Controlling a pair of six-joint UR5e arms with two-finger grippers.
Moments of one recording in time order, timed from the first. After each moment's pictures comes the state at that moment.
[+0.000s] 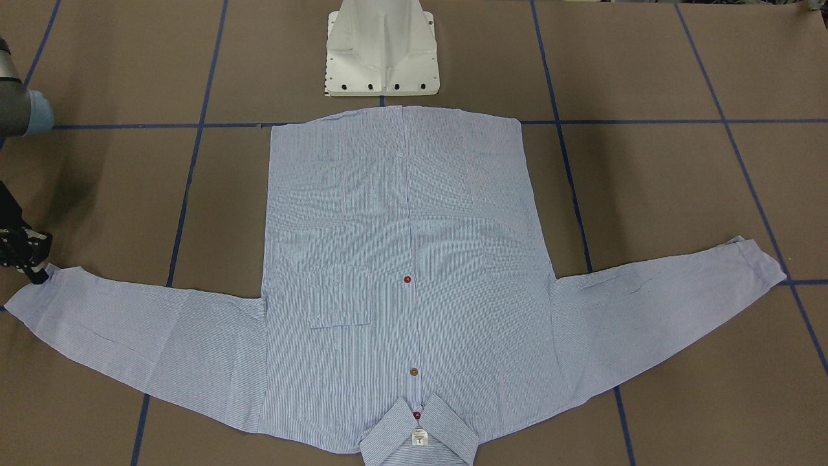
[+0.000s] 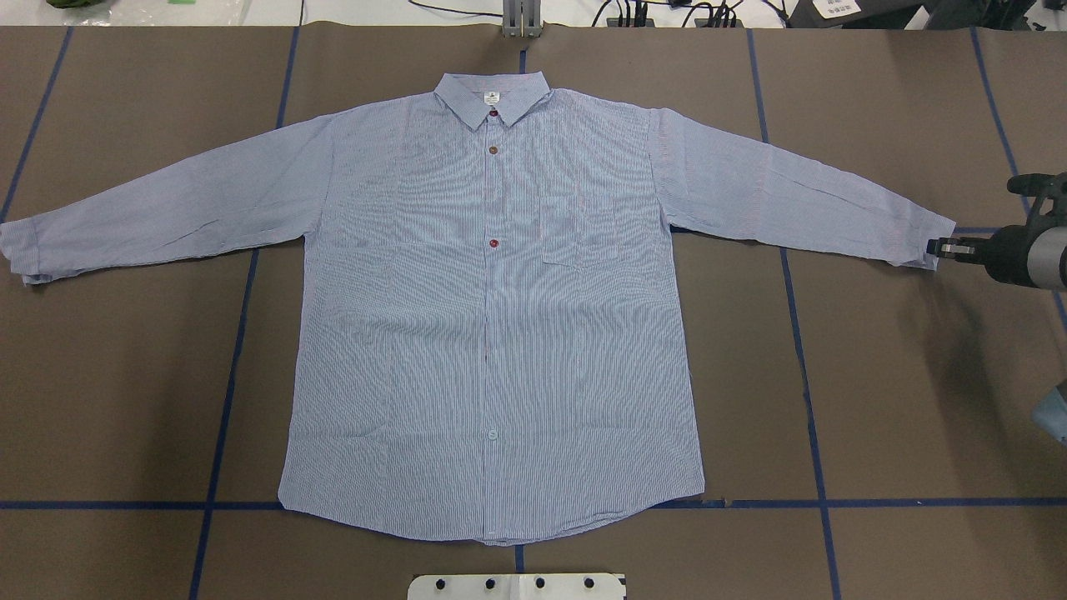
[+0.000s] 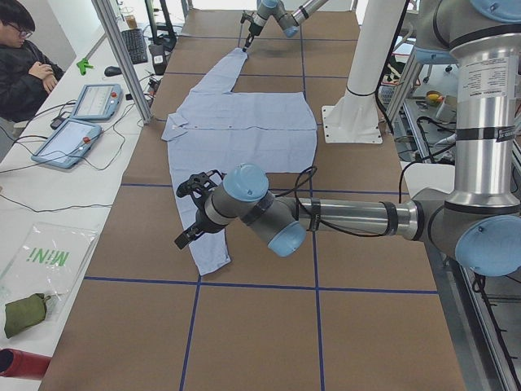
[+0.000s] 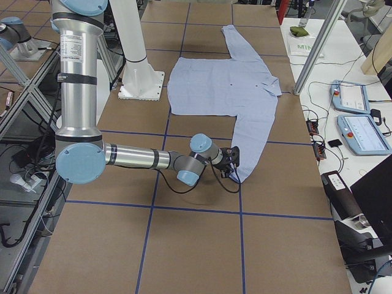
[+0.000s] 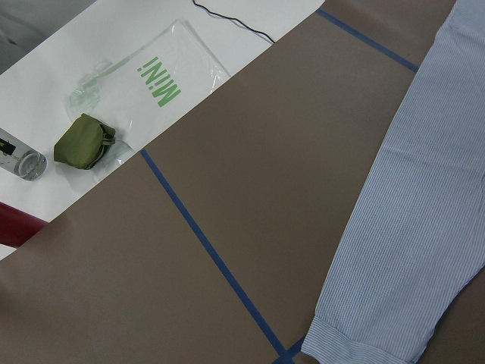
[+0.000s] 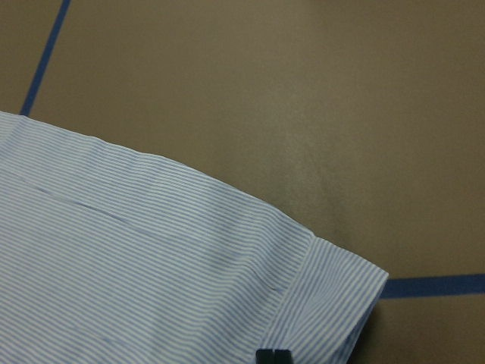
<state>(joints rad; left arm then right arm) -1.57 -1.50 -1.67 -2.31 -2.27 0.17 0.96 -1.61 1.41 -0.38 1.84 1.06</state>
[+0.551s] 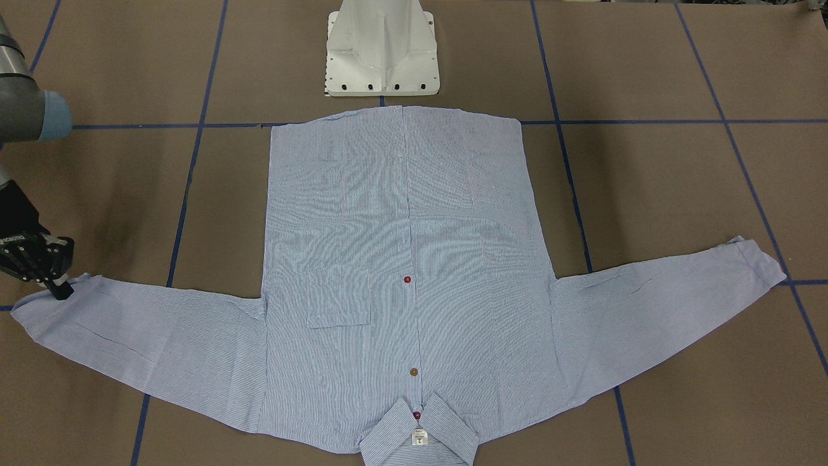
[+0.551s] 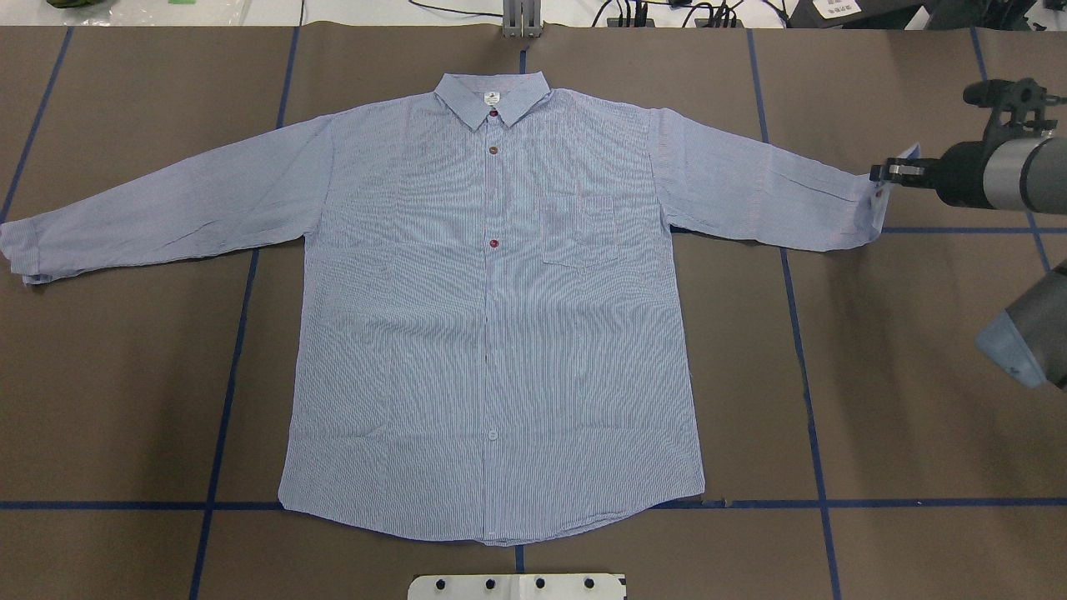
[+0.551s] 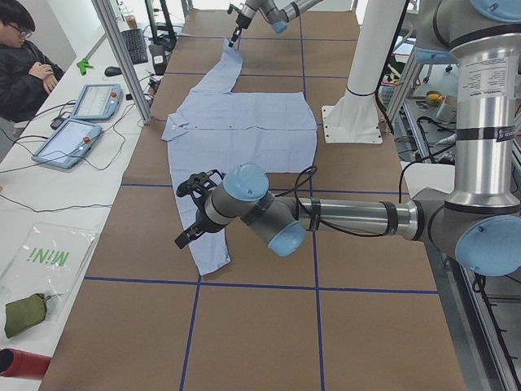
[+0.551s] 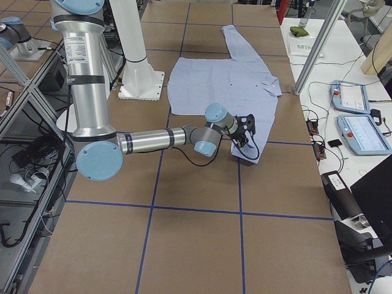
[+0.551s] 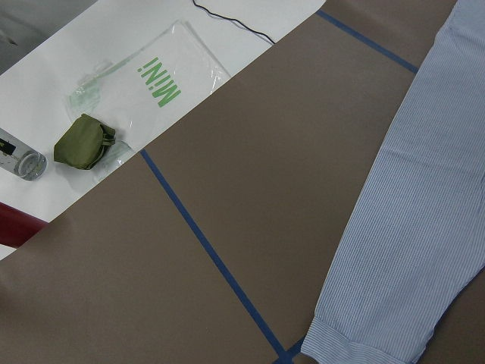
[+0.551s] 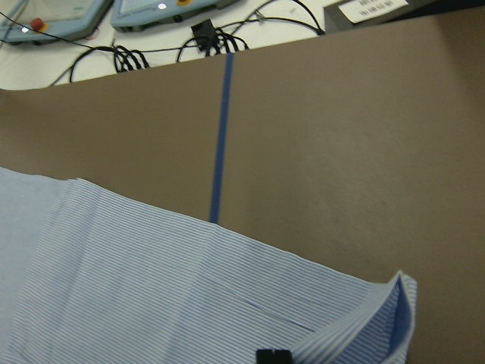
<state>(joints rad) -1.57 -1.50 -1.67 -2.31 -2.27 0.16 1.00 -1.42 1.56 -0.56 1.88 1.06</state>
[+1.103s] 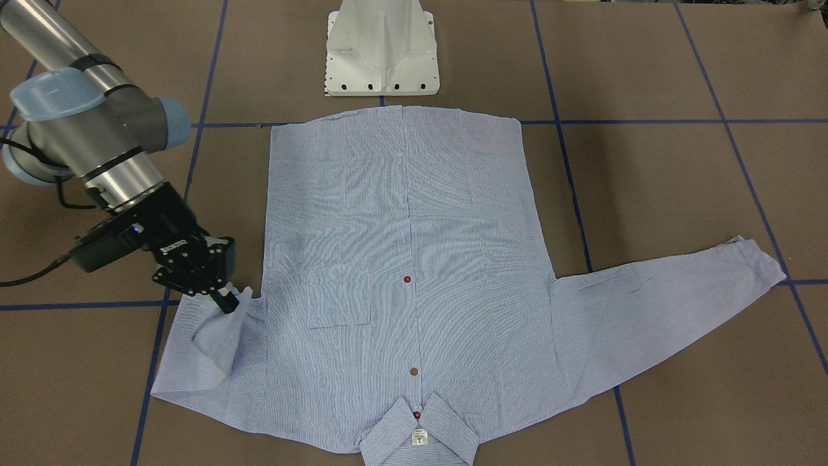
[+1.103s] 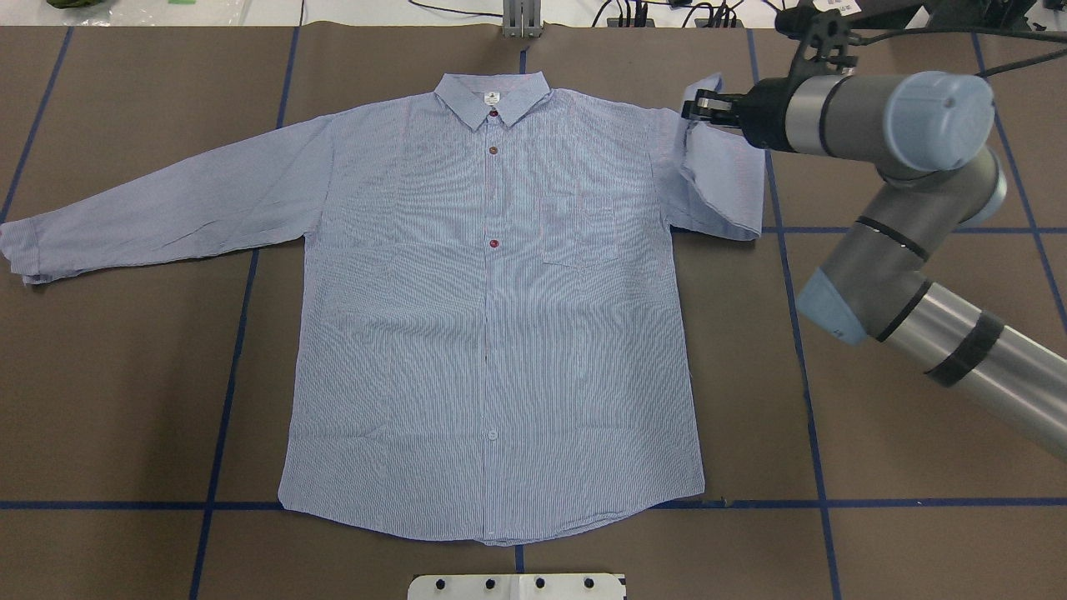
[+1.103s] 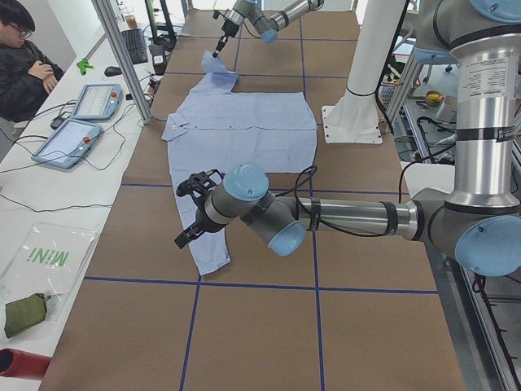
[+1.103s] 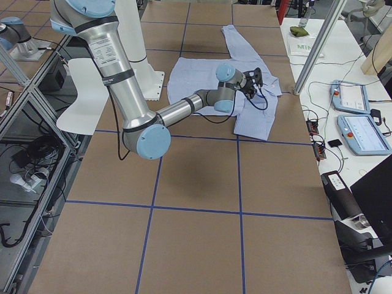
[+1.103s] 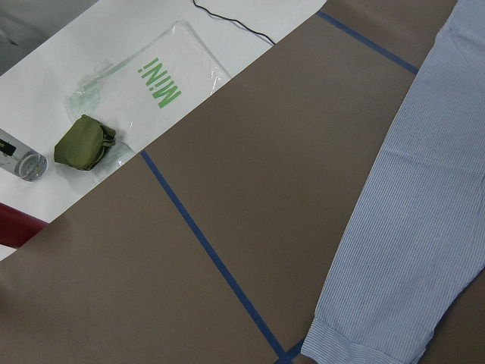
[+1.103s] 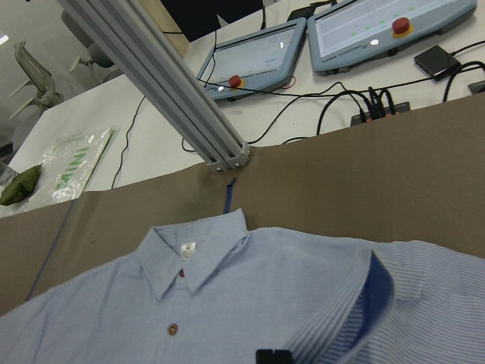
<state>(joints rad) -1.57 -1.50 -1.68 -2.31 -2.27 0.16 0.79 -1.07 1.52 -0.61 1.67 1.28</state>
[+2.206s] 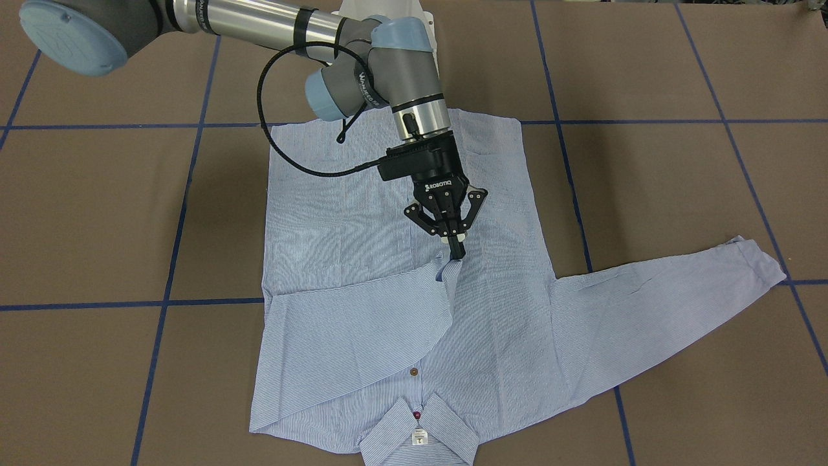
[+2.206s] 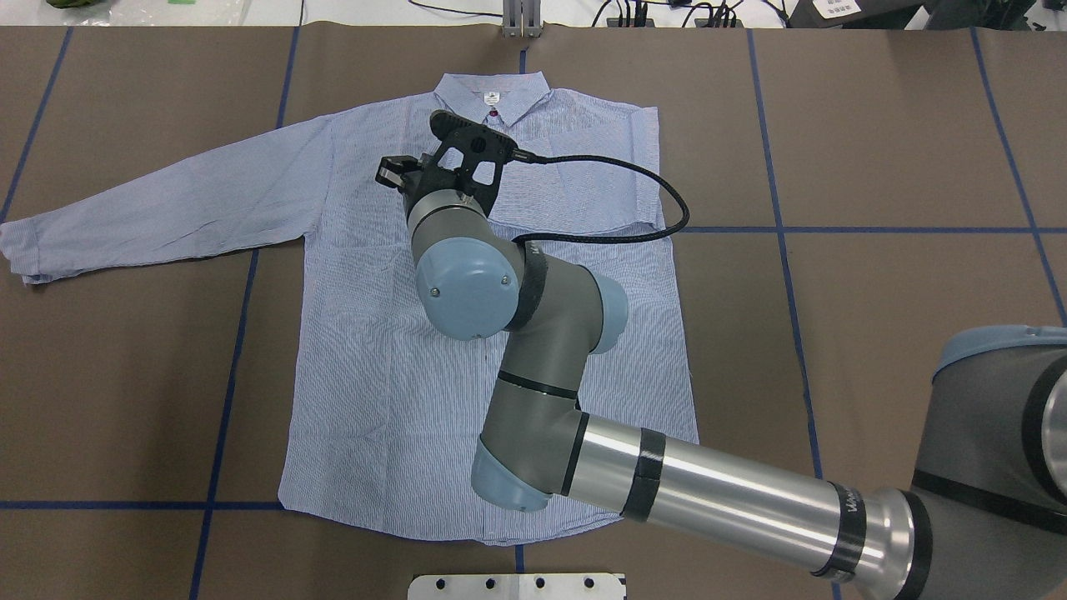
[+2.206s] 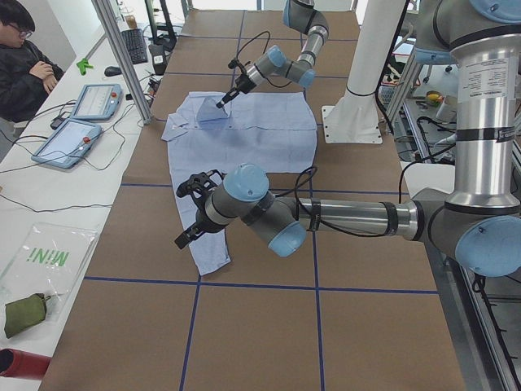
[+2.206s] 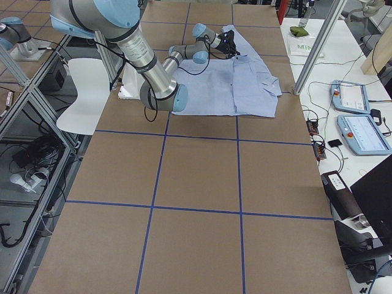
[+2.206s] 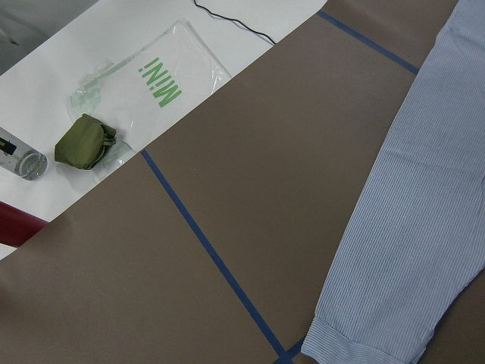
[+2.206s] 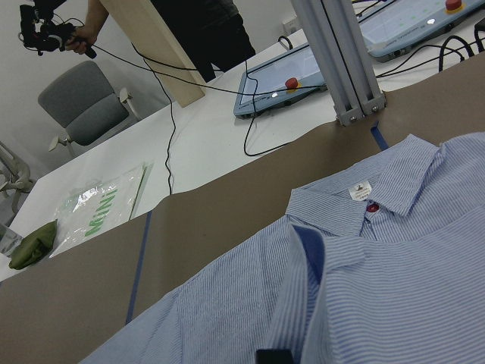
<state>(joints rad) -1.57 -1.49 -1.67 -2.31 -2.27 0.16 0.40 -0.59 1.27 -0.97 1.05 1.52</state>
